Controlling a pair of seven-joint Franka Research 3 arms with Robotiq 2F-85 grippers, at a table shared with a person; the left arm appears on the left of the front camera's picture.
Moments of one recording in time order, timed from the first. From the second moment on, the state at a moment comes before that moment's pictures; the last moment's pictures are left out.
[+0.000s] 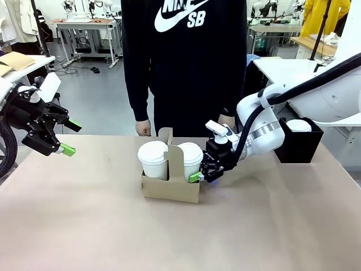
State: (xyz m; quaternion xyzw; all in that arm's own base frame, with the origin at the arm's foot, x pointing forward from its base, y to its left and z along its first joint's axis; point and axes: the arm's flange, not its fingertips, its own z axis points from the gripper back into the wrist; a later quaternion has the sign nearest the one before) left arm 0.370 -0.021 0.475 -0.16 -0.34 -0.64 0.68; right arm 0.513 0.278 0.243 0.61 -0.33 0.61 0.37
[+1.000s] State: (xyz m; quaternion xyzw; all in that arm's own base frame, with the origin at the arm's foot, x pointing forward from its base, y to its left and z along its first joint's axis) left arm 0.371 -0.021 0.476 -0.16 -0.33 -0.64 0.68; right arm 0.546 0.139 0.315 0.45 -0.37 0.61 0.53
